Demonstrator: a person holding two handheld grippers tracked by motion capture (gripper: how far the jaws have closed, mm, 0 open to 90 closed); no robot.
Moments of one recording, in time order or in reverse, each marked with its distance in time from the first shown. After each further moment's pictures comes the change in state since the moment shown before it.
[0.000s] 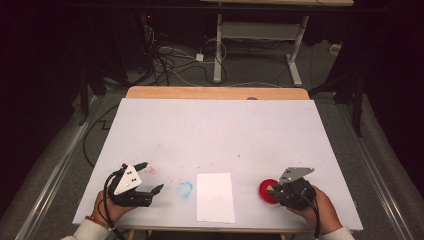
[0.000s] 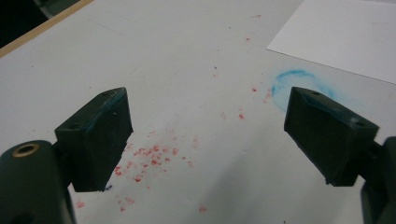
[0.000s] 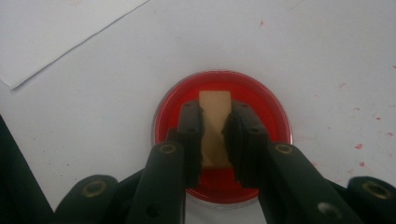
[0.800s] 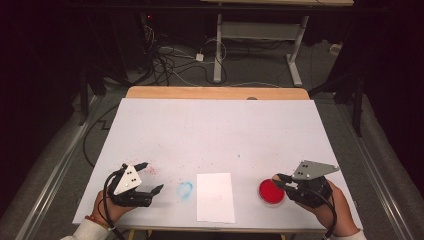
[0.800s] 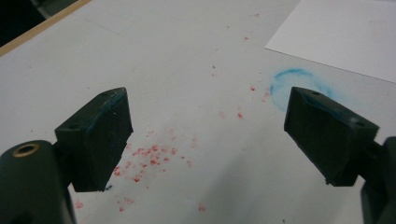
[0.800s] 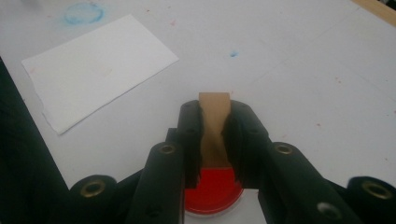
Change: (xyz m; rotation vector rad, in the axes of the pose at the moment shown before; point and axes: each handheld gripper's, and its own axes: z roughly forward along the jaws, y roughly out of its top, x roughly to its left) left arm 0.001 0.000 0.000 0.003 -0.004 0.004; right arm 0.004 0.017 -0.056 -0.183 -0.058 -0.040
